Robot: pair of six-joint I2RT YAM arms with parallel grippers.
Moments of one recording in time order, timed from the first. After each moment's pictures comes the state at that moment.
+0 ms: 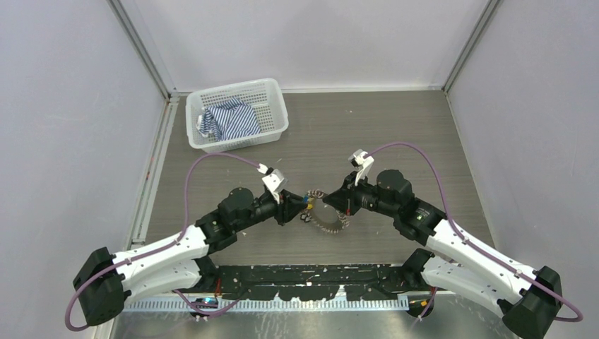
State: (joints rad) left arm -0.93 0.90 0.45 0.31 0.13 -0.23; right arm 0.76 0.81 0.60 -0.09 -0.25 0.40
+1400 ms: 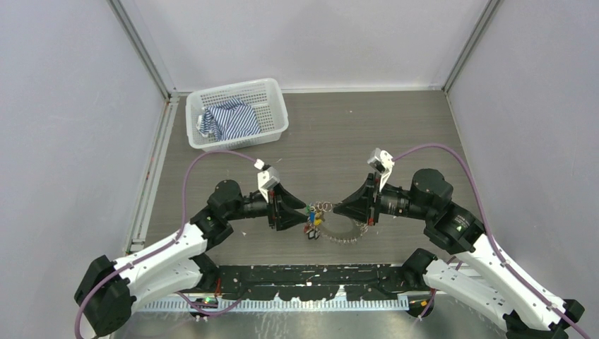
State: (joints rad) left arm -0.77 0.90 0.43 0.45 0.69 -0.38; right arm 0.74 0.64 0.82 -0.35 -0.56 0.37
